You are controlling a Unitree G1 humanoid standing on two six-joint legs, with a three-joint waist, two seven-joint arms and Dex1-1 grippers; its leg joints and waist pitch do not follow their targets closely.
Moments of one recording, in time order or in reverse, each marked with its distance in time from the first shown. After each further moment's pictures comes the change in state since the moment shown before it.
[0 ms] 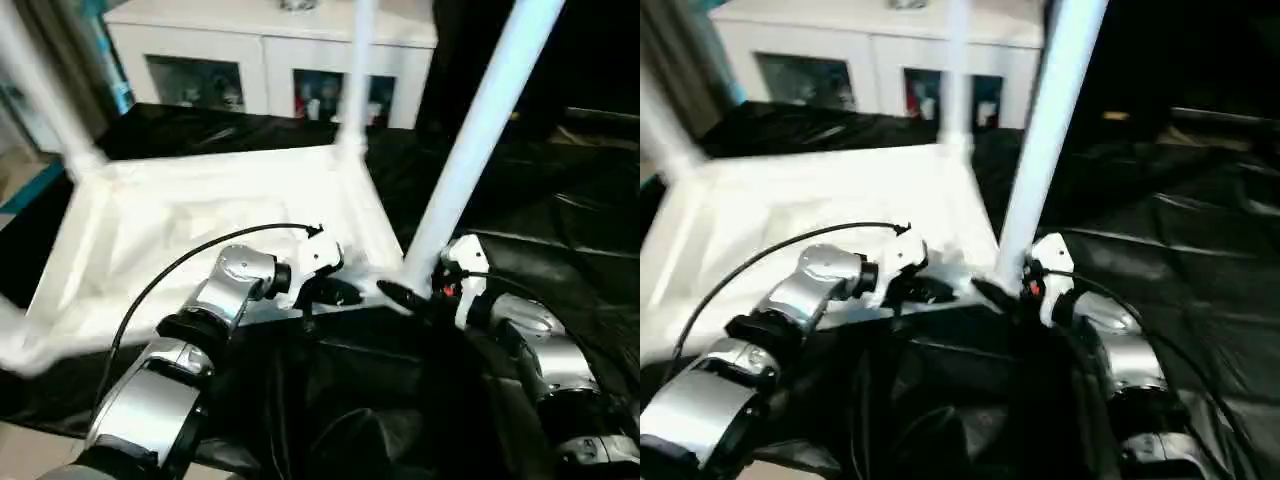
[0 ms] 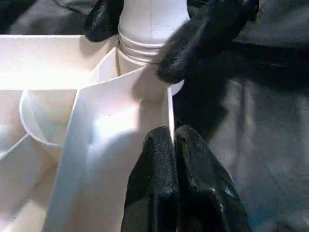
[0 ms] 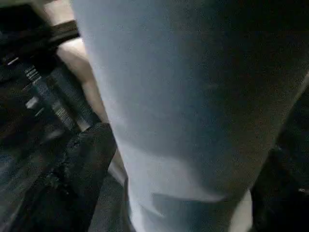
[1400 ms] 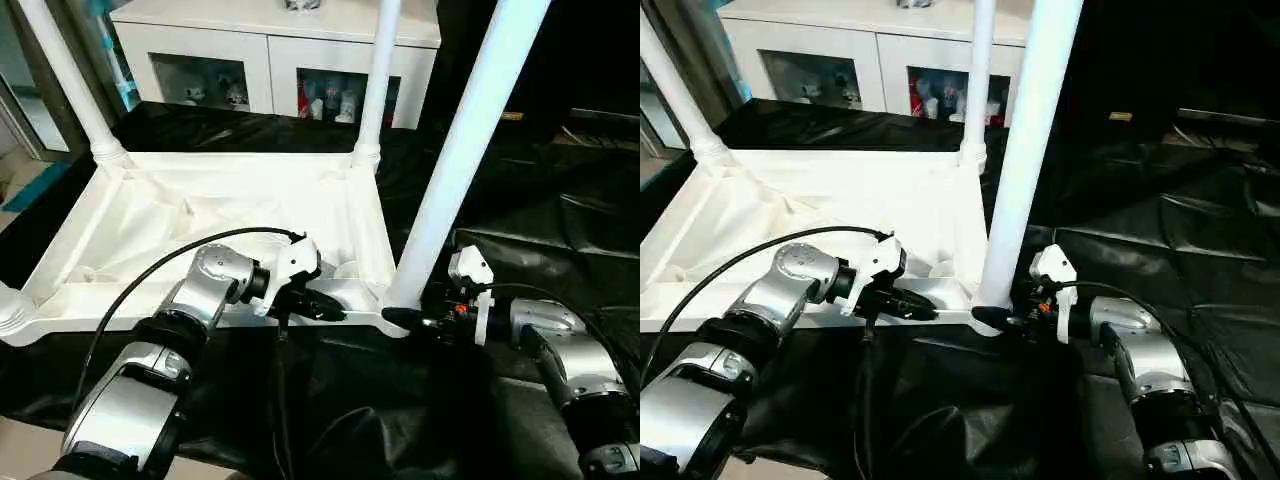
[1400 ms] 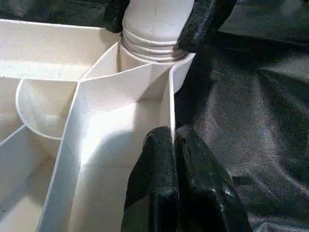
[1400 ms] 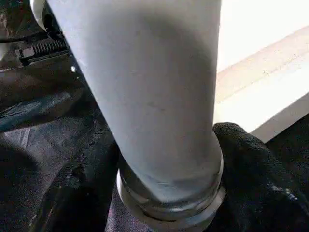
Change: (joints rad) left arm 0.022 0.048 0.006 -0.038 -0.024 0.059 -0.090; right arm 0.002 -0.044 0.022 -0.035 0.028 0.094 0.102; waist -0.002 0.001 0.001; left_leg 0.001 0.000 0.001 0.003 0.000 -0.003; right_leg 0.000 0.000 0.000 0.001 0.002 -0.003
